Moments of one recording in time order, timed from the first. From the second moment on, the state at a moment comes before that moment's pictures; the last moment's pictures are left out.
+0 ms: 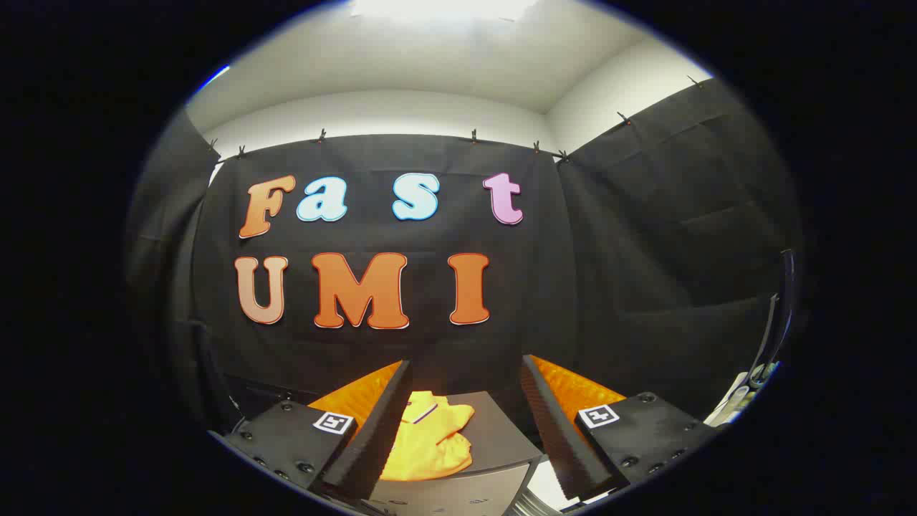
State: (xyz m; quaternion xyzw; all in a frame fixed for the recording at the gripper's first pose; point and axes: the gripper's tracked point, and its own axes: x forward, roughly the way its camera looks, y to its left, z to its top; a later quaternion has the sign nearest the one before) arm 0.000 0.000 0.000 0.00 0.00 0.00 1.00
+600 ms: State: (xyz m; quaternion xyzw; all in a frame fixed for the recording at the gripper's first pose) arm 0.019 0.033 -0.012 0.01 0.00 0.05 1.00
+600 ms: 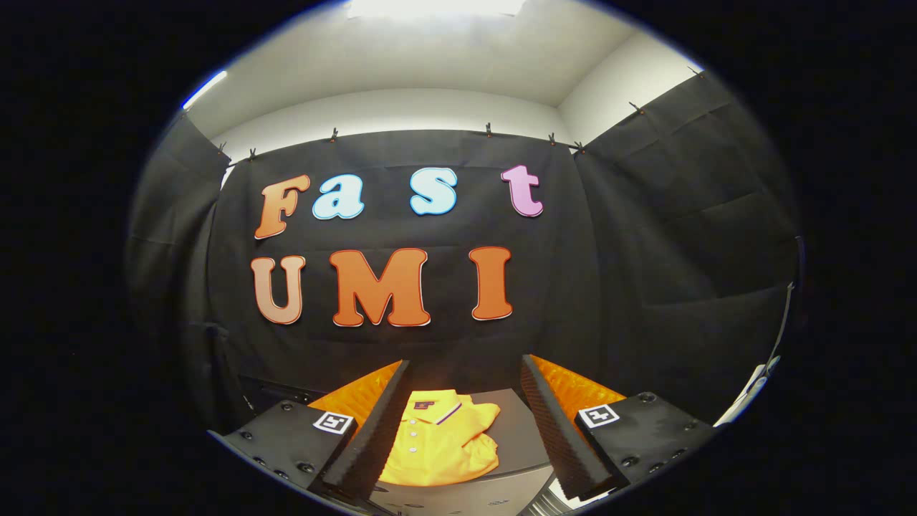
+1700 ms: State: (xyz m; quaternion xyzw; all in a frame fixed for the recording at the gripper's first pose) arm 0.099 0.101 -0.017 0.01 0.06 0.09 0.99
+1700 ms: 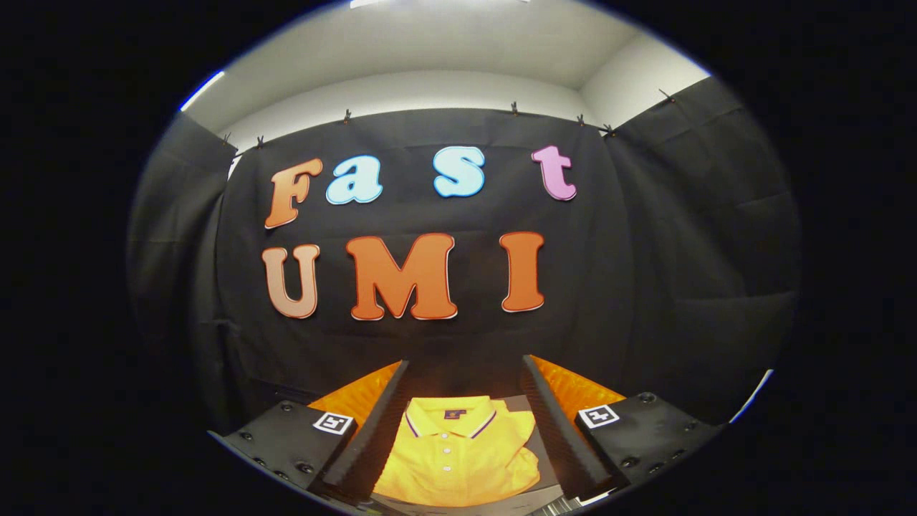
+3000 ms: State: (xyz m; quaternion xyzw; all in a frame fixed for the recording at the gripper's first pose) arm 0.183 0.138 -0.266 -0.04 0.38 0.11 0.92
